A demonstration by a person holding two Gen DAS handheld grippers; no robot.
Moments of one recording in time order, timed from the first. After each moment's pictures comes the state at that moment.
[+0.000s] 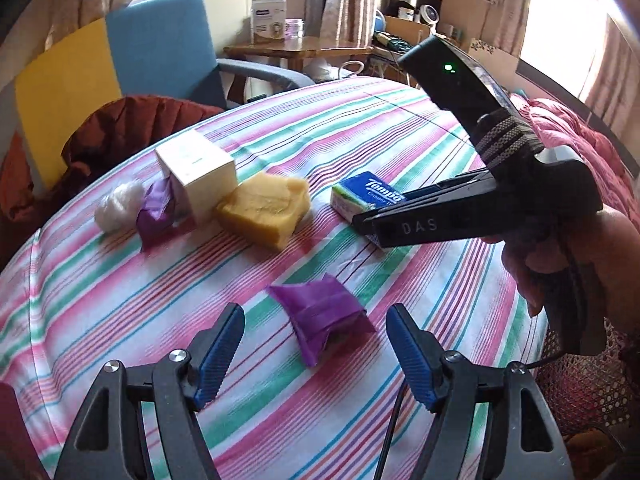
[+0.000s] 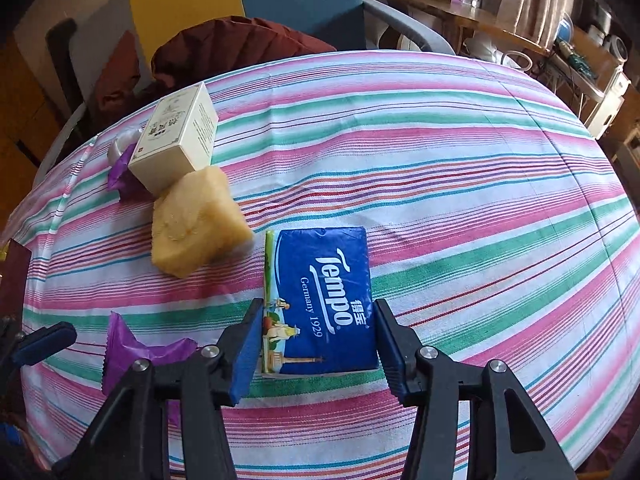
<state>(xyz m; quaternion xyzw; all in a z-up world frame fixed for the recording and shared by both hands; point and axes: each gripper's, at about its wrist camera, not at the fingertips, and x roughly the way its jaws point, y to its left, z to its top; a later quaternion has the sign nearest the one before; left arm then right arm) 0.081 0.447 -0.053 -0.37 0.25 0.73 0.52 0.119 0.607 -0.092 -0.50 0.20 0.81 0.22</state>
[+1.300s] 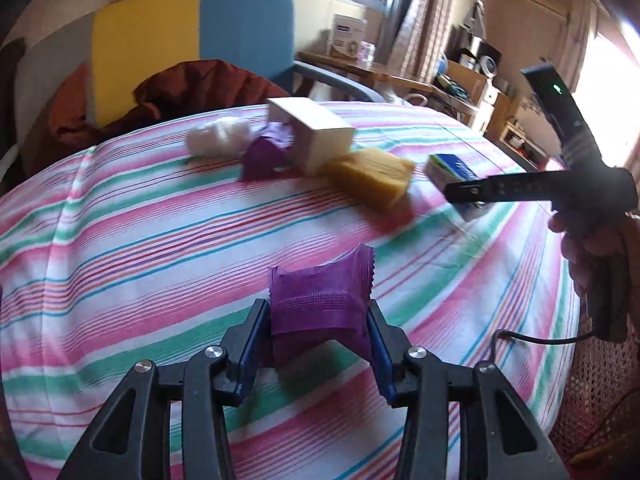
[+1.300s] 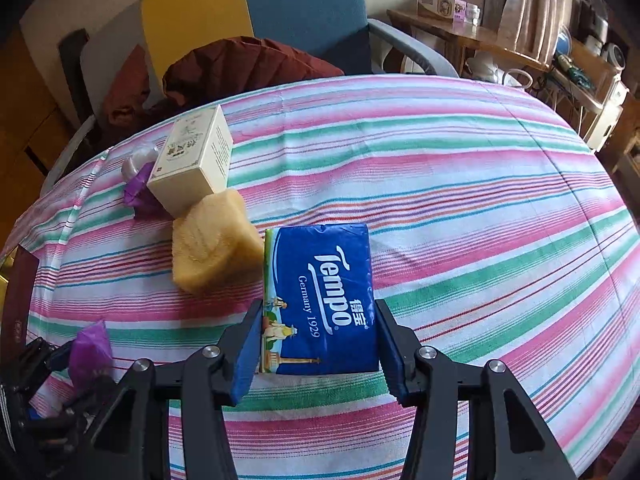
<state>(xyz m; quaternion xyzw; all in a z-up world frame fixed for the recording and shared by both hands) 0.024 0.358 -0.096 -0.40 0.12 0.79 0.44 0.120 0.596 -0.077 -0.46 0.17 0.84 0.22</state>
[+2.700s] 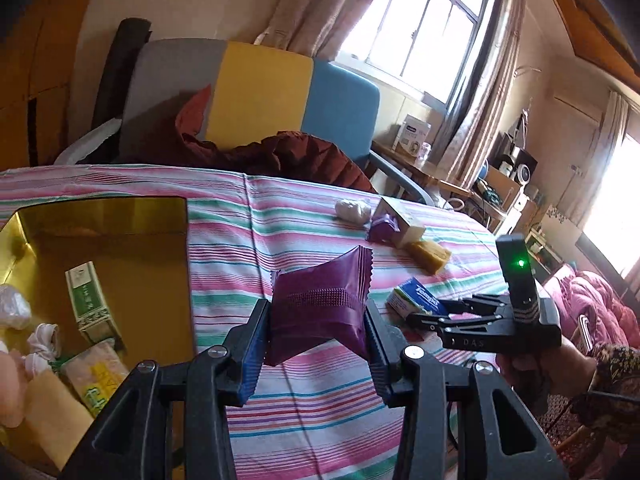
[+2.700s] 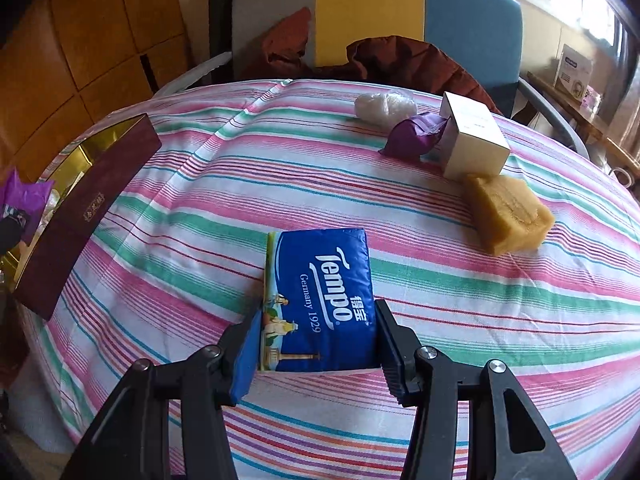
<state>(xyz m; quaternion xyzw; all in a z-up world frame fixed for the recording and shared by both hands) 0.032 0.135 -0.022 -0.33 -0.04 0.86 0.38 0.088 0.411 -0.093 -0.46 0.06 0.89 0.04</state>
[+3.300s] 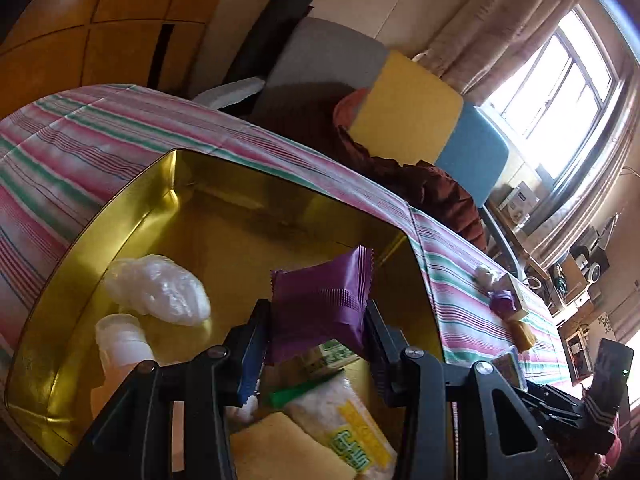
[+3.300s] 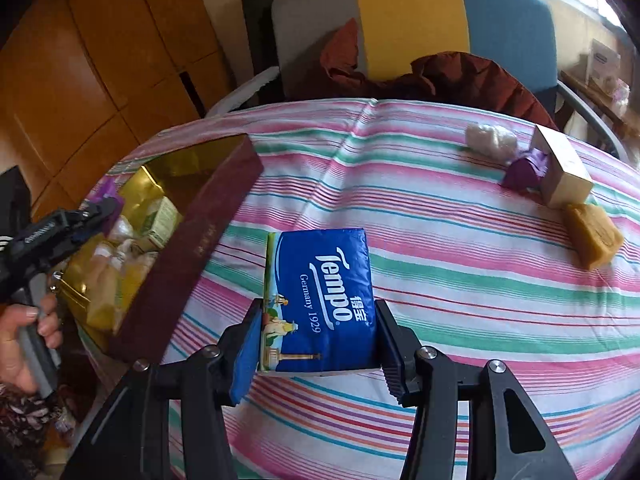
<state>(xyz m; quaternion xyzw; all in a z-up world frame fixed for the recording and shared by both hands) -0.068 0.002 -0.049 -0.40 -0.15 0.88 0.20 0.065 0.304 -0.058 -0.43 0.11 0.90 -0.02</state>
